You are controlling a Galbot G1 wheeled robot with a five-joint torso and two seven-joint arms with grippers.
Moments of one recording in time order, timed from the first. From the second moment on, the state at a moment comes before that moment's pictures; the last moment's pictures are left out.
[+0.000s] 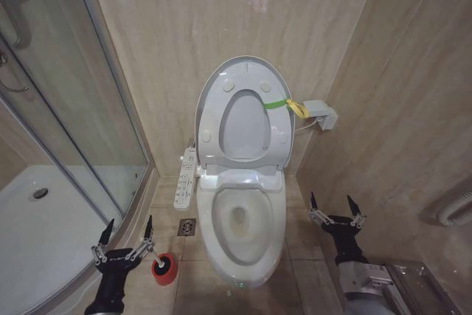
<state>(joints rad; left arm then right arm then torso) 1.84 -1.23 -0.60 -2.21 -0.27 -0.33 -0.17 -1.64 1.38 0.61 2.17 0.16 0.11 0.22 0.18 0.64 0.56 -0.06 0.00</state>
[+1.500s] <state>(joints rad) 1.78 -1.25 -0.65 -2.12 -0.24 -0.40 -0.06 -1.64 1.38 0.61 2.17 0.16 0.11 0.22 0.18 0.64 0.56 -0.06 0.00</state>
